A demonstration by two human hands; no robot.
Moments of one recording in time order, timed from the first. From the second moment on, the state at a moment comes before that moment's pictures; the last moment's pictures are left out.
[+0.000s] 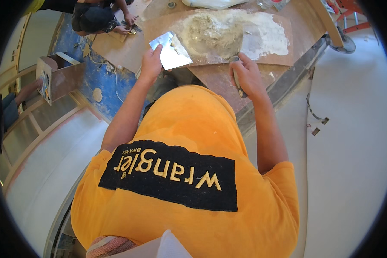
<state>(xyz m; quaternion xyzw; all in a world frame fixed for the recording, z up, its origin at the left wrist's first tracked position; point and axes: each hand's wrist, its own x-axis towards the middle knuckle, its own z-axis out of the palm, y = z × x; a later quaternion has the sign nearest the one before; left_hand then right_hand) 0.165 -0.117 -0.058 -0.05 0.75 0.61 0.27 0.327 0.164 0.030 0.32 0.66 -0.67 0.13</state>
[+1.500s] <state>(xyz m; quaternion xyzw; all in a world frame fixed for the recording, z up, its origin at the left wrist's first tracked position) 0.095 0.024 -0.004 0.45 0.84 0.21 0.22 0.425 0.219 -0.008 0.39 0.33 -0.85 0.12</state>
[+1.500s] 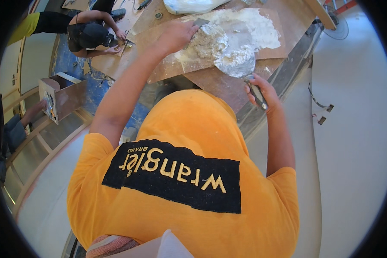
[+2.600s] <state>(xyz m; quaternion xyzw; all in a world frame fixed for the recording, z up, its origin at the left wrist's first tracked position) 0.167 -0.104 -0.077 0.03 0.80 0.52 0.29 0.316 0.172 0.055 0.12 0.97 -0.06 0.20</state>
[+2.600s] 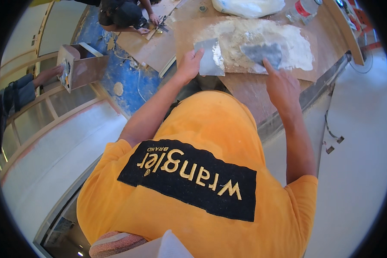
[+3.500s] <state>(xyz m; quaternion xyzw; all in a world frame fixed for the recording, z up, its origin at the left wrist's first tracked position) 0.176 0.007 -0.043 -0.07 0.67 0.66 0.35 0.344 0.236 0.076 0.33 0.67 -0.65 0.13</state>
